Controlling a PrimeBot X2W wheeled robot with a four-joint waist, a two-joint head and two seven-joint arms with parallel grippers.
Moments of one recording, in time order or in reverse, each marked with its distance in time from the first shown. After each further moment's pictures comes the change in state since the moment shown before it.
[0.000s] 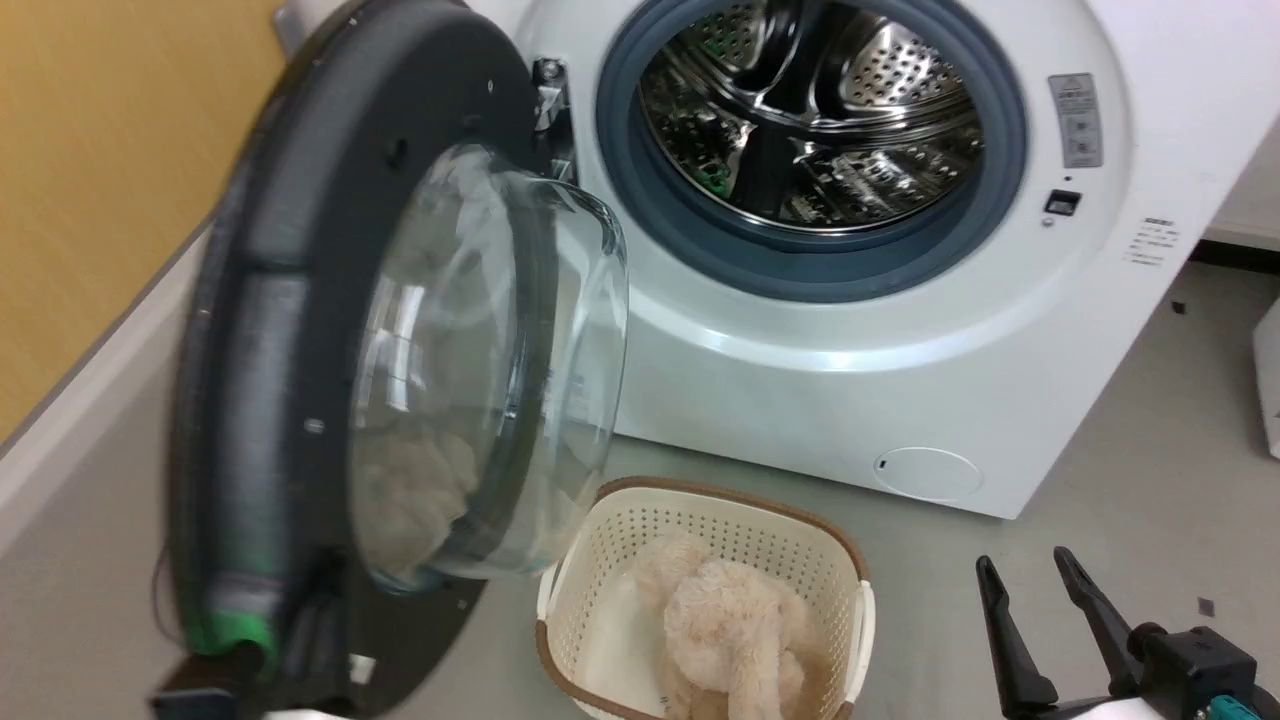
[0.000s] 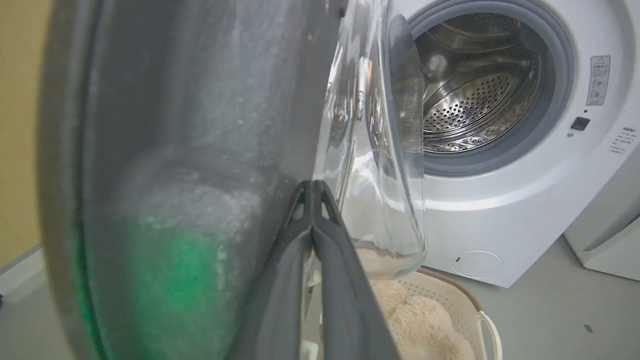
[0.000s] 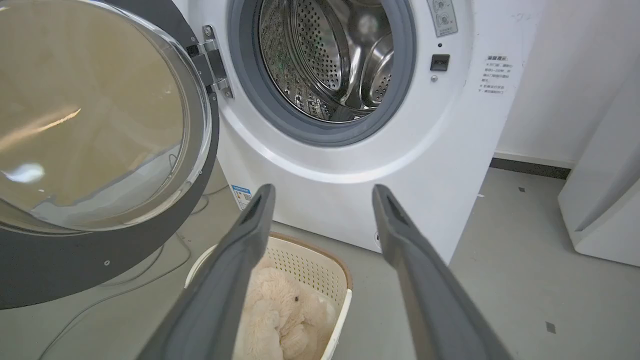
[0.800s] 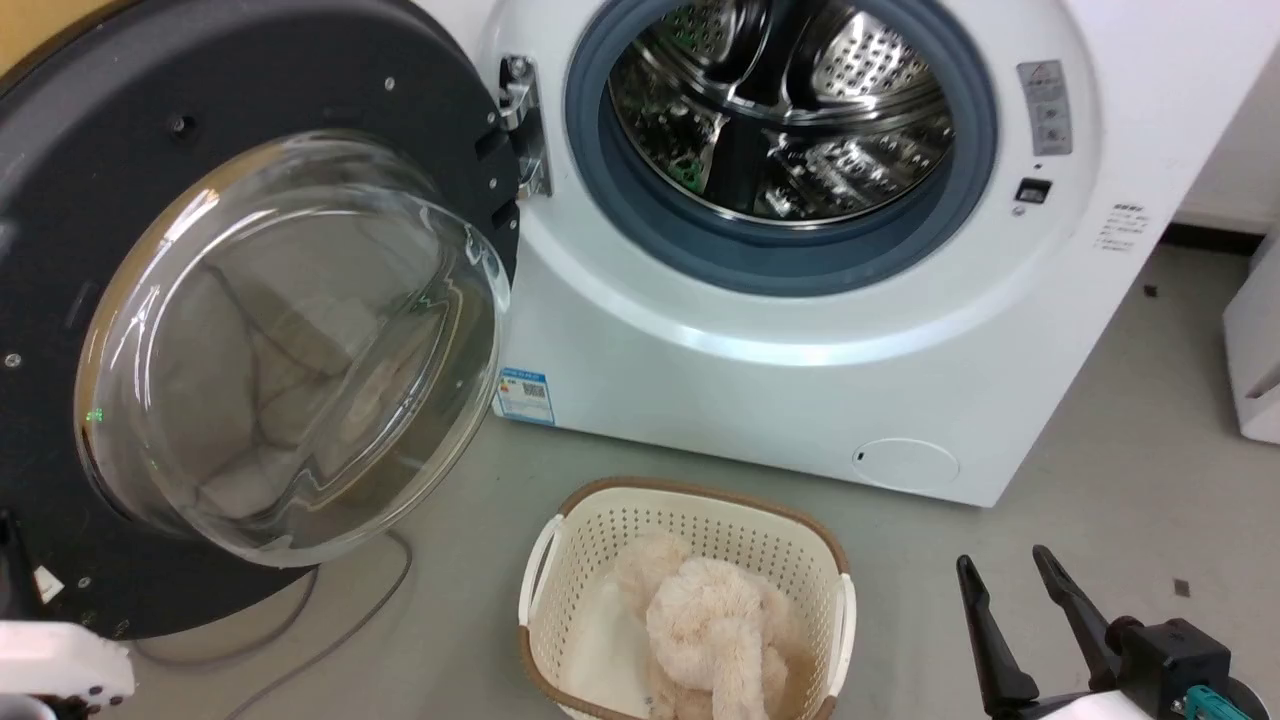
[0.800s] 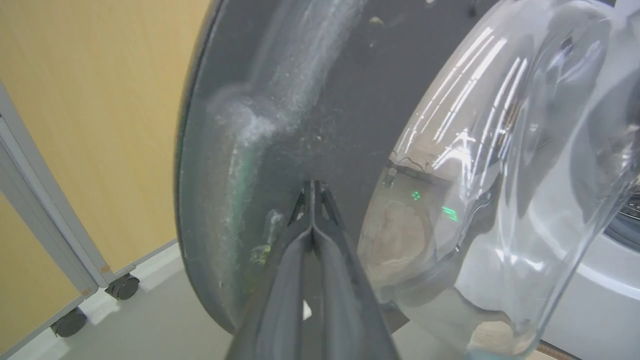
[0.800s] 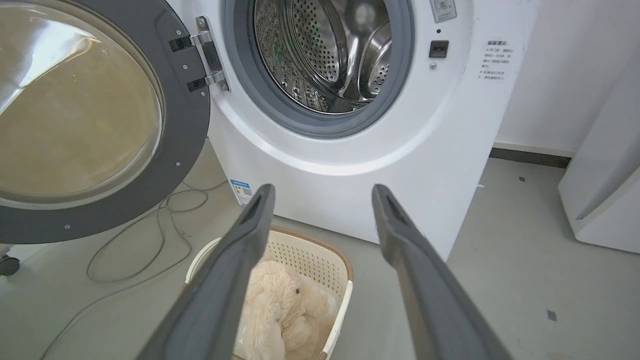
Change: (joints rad) left arm -0.284 0.187 0.343 0.601 -0.183 -0.152 -0.198; right arm -0.022 0.000 0.030 0.032 0.006 0.000 0.002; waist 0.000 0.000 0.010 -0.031
